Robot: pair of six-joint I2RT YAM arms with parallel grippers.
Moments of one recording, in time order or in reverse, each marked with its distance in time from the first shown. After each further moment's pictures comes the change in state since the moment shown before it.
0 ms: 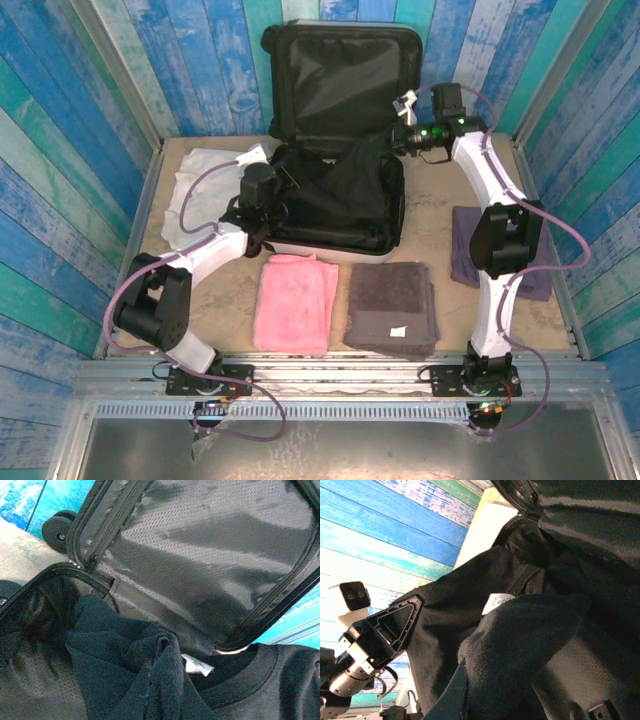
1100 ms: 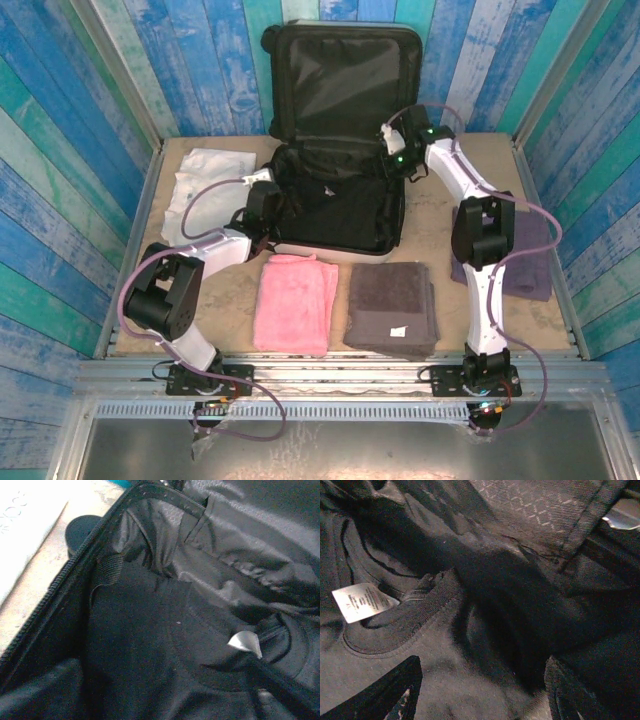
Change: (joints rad) left arm 0.013 0.074 -0.087 -0.127 -0.076 0.175; right arm 0.086 0.143 0.040 -0.167 0.617 -0.317
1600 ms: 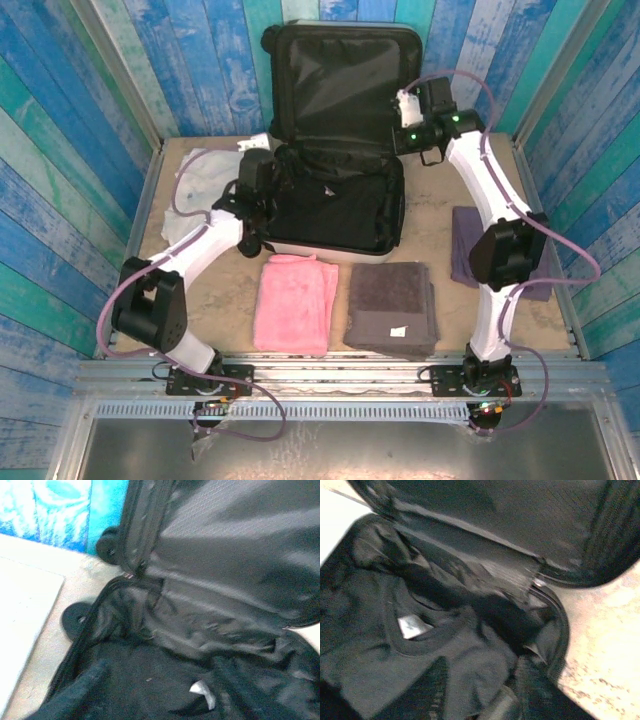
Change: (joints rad) left arm 0.001 -0.085 0.281 -0.236 0.010 0.121; right arm 0.032 -0.262 -0.019 0.014 0.077 0.108
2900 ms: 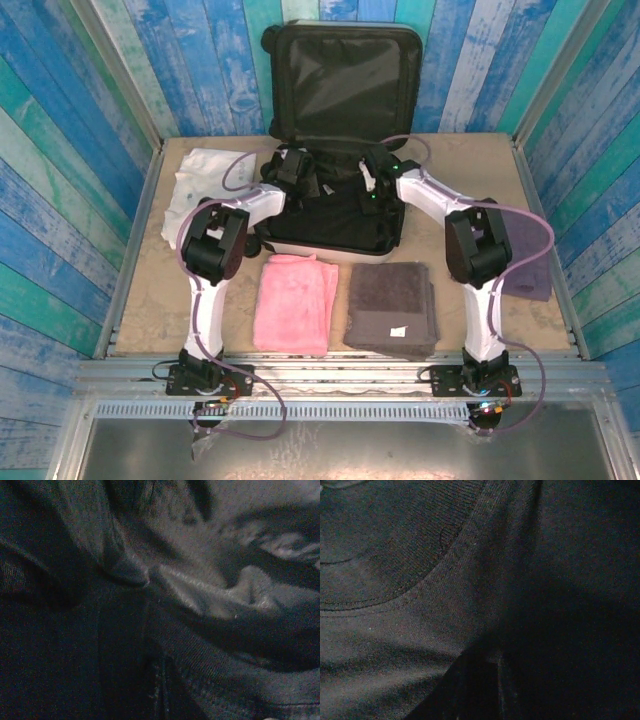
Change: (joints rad) left arm -0.001 0.618 0.370 -0.089 0.111 0.010; right arm 0.170 0.095 -0.411 0.163 0.278 0.079
